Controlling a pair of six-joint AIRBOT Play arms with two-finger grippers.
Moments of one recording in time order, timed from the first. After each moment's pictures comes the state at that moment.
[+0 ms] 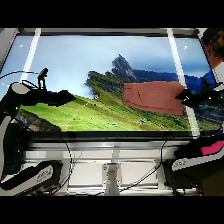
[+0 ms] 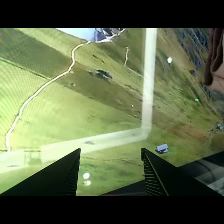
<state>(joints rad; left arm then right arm) 0.10 -1.20 0.91 0.84 -1.07 -1.25 -0.57 -1.72 1.22 -0.98 1.12 1.21</state>
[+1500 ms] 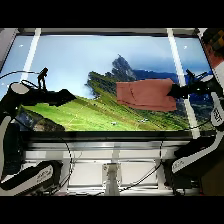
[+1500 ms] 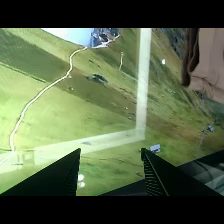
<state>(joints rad) 0.10 -1.20 0.91 0.82 -1.07 -1.25 -0.40 -1.86 1.44 -1.00 1.18 1.18</state>
